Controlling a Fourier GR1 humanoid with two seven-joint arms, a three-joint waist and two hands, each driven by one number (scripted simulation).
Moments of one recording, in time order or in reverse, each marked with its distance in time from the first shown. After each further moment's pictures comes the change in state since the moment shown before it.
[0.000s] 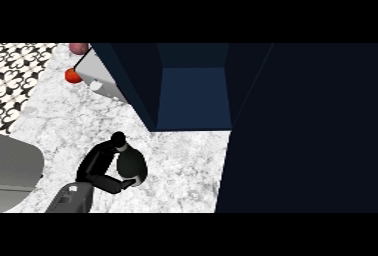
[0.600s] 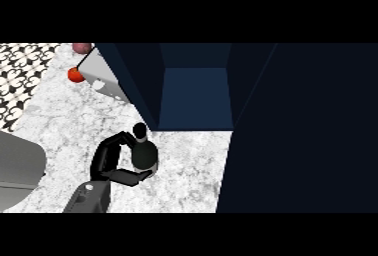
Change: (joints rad) left arm 0.025 -0.118 0.040 -0.130 0.011 0.310 -0.091; right arm 0.049 0.004 -0.001 0.002 -0.005 0.013 -0.019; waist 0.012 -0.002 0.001
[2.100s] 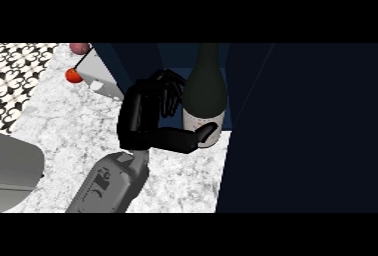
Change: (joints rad) left arm -0.178 -0.057 -0.442 -0.838 0.205 0.600 0.811; right arm 0.028 -0.002 -0.062 0.012 -0.042 0.036 -0.005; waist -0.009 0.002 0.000
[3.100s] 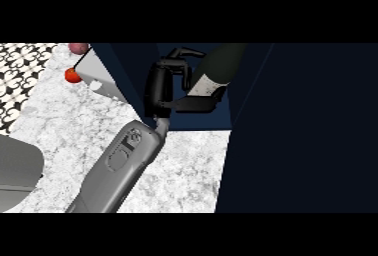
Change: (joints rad) left arm -0.248 0.002 0.016 0.385 -0.047 0.104 -0.128; right arm -0.018 0.005 -0.019 0.024 -0.015 0.022 -0.015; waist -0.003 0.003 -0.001
